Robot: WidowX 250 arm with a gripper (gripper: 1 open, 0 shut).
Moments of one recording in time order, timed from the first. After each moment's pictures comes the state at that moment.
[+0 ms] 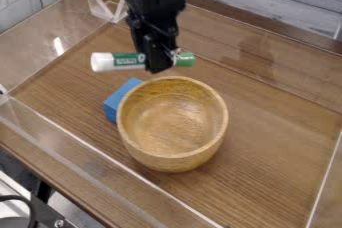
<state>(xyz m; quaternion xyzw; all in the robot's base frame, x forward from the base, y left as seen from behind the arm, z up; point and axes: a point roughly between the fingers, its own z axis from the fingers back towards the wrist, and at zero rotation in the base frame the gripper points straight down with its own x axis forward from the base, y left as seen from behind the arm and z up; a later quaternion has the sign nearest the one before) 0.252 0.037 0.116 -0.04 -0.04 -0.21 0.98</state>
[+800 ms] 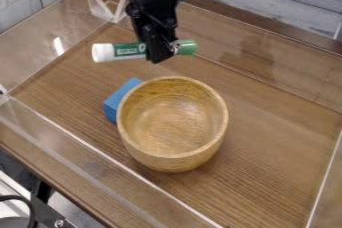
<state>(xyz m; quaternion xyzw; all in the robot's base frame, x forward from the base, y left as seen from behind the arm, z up) 0.259 0.037 0.125 -0.02 -0.07 -0.23 0.97</state>
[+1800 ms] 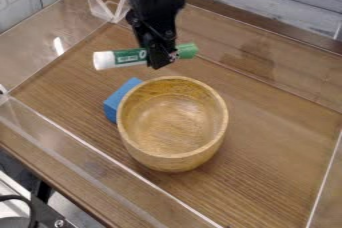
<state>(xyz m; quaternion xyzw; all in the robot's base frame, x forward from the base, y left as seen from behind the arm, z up) 0.258 0.030 0.118 0.00 -0.10 -0.25 0.96</state>
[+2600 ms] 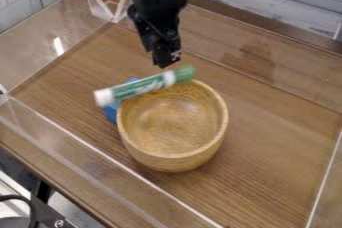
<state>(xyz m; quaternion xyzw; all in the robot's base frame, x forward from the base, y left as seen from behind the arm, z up) 0.266 0.028 0.120 0.01 -0.12 -0.26 0.96</state>
